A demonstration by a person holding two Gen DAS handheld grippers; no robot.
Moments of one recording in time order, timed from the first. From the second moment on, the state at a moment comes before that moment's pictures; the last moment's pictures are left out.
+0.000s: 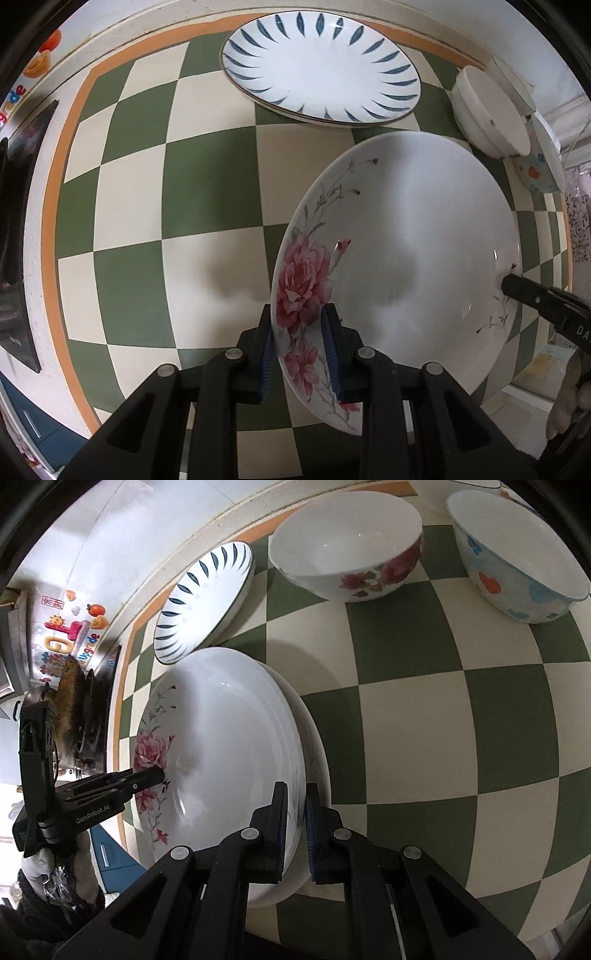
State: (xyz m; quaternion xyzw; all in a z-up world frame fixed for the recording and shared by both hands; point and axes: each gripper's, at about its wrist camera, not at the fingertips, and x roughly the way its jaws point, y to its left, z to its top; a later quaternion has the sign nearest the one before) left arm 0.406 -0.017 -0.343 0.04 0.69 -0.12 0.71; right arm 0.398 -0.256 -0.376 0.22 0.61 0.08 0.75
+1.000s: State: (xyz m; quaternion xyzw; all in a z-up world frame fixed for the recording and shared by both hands) left arm 0.467 0.023 -0.268 -0.02 0.64 -0.12 0.76; right arm 0.439 -0.262 -0.320 0.26 0.64 0.06 0.72
